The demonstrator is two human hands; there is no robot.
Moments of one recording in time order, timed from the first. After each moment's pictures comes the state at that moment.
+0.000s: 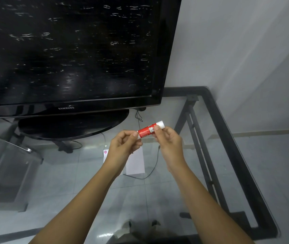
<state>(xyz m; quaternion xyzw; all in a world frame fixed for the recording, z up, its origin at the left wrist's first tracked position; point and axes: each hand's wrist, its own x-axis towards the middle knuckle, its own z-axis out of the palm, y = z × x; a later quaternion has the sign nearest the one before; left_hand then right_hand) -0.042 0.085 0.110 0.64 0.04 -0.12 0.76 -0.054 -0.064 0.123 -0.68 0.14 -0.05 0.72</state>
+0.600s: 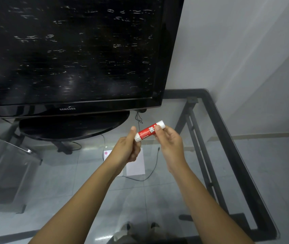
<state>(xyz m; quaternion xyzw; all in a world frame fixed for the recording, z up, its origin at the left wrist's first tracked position) -0.040 0.078 0.135 0.70 0.08 -0.24 0.67 -0.058 -0.059 0.137 -0.65 0.13 -0.05 0.75</state>
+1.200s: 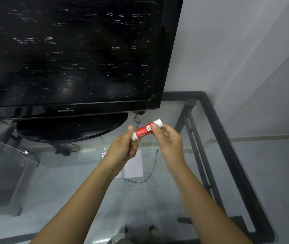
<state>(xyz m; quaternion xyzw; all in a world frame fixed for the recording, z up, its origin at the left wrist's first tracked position) -0.038 0.081 0.144 0.64 0.09 -0.22 0.73 -0.053 -0.060 0.146 -0.67 0.11 -0.06 0.73</state>
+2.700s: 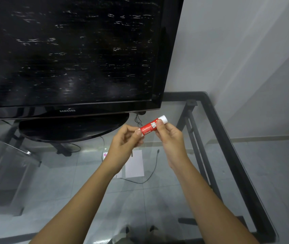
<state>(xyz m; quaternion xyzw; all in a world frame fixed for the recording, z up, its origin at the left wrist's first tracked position) -0.040 0.083 0.141 0.71 -0.06 -0.07 0.70 -0.049 -0.065 0.152 -0.65 0.12 -0.03 0.75</state>
